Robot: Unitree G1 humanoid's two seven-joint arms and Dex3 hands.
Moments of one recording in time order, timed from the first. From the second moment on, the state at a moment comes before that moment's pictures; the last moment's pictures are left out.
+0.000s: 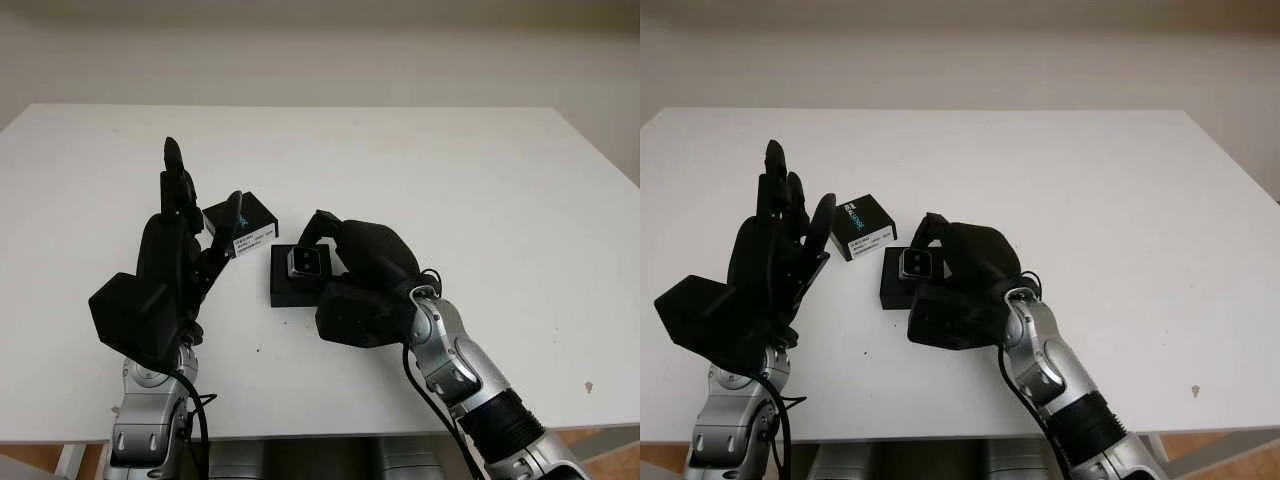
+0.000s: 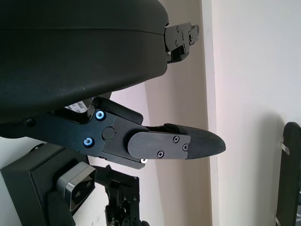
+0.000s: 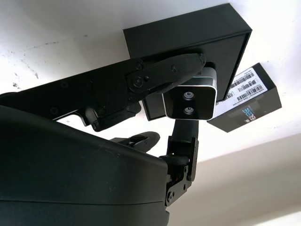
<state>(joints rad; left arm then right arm) -0.07 0.05 0.07 -0.24 -0.01 0.05 0.04 -0.38 -0.24 0.42 0.15 -0.74 0.14 0.00</state>
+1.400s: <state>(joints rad) -0.07 0.04 0.07 -0.25 0.00 0.05 0.04 -0.33 -0.34 0.37 0.08 -0.68 0.00 0.09</state>
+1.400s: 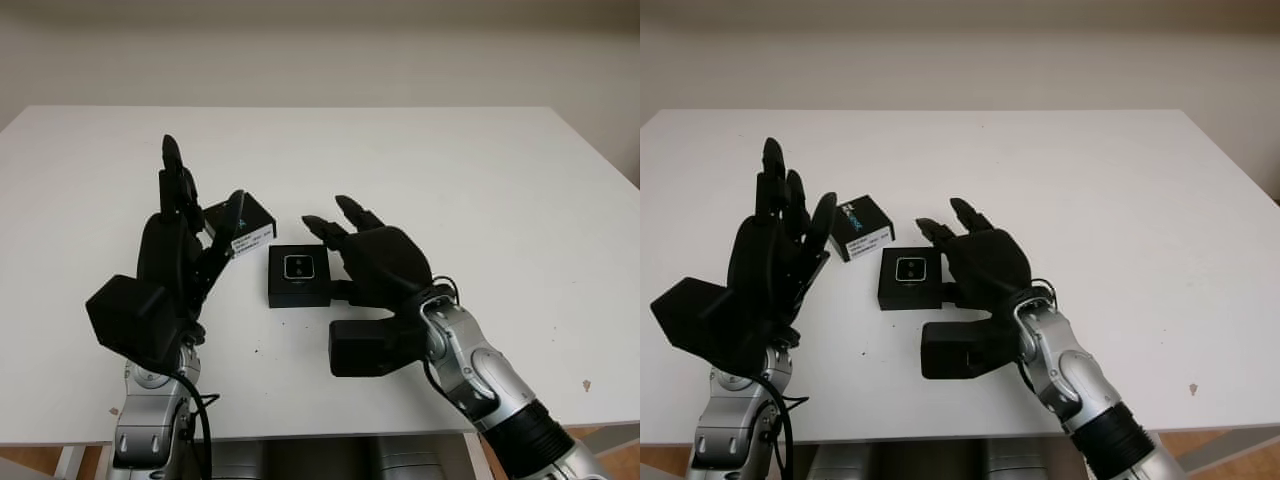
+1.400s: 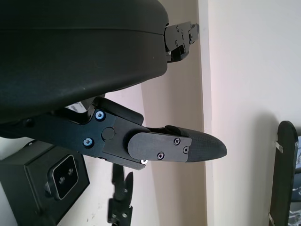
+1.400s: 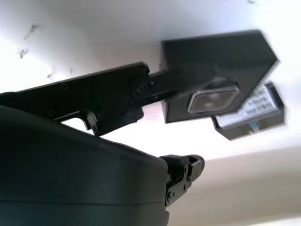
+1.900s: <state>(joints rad) -0.11 0.28 0.11 -0.32 0.39 0.13 0.09 -0.51 -0.35 0.05 -0.01 -0.17 0.27 0.37</state>
